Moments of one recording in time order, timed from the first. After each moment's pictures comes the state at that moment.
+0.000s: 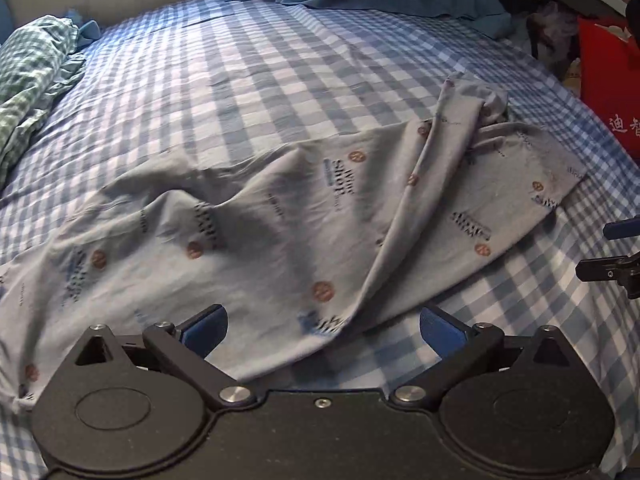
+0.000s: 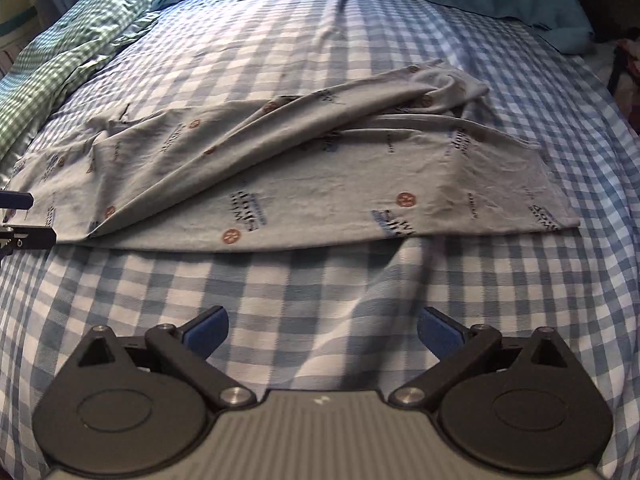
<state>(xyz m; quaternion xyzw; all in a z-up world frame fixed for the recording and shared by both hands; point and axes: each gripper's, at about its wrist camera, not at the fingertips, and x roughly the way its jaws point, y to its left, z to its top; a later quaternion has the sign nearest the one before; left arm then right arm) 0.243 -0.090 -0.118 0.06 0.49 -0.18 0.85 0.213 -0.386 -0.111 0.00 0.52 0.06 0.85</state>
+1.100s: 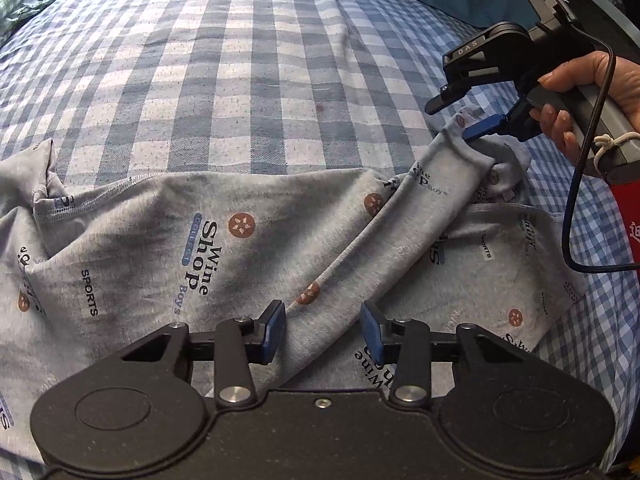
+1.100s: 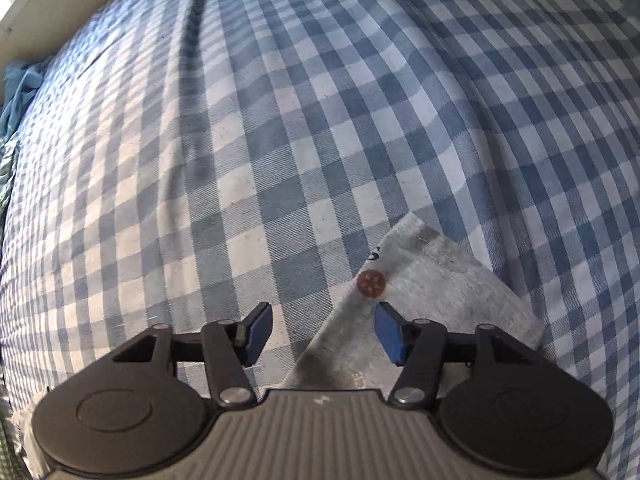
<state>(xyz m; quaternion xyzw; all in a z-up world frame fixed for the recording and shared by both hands) 0.345 -0.193 -0.148 -0.07 0.56 -0.13 0.81 0.578 -0.448 -0.166 0.19 0.63 -0.04 0.76</state>
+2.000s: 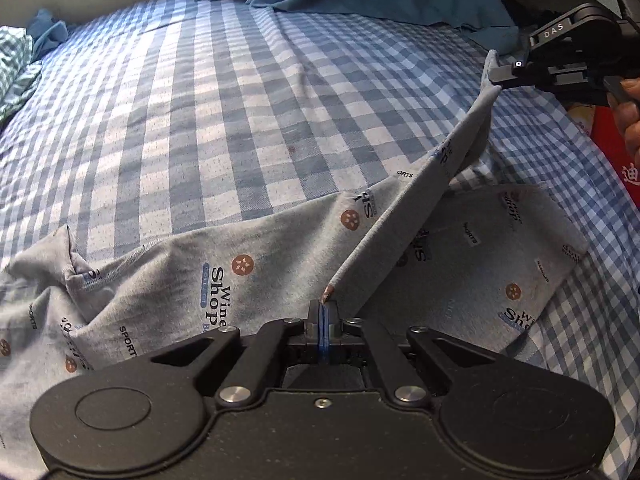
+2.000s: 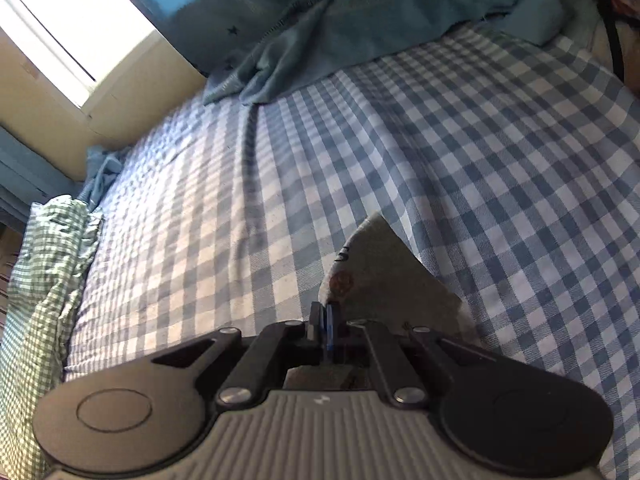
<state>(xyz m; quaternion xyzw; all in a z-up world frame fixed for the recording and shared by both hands) 0.317 -0.201 -0.114 0.04 0.49 -0.18 0.85 0.445 -0.514 -0.077 0.25 0.43 0.04 0.86</state>
